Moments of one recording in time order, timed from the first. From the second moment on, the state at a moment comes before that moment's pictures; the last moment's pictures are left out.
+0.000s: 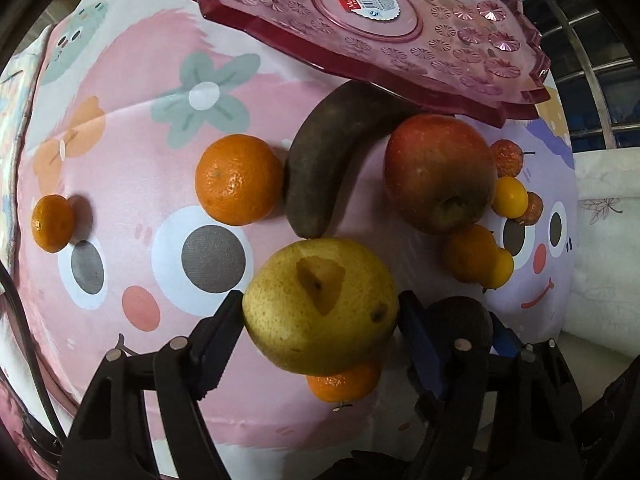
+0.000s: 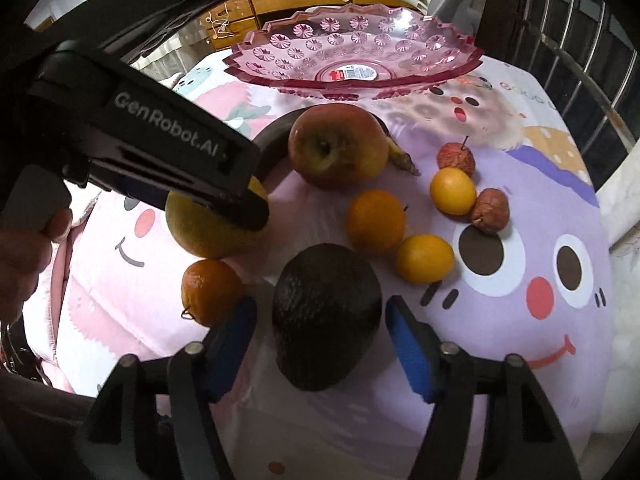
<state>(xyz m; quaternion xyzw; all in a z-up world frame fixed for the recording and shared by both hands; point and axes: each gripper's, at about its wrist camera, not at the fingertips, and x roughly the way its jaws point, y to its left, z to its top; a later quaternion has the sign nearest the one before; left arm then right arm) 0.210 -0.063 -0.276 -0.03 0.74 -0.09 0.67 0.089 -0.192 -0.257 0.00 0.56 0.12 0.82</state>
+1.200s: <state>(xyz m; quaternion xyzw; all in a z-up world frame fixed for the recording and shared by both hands) 0.224 -0.048 -0.091 -0.05 0.59 -0.18 0.79 0.122 -0.209 -0.121 0.03 0.44 0.14 0.89</state>
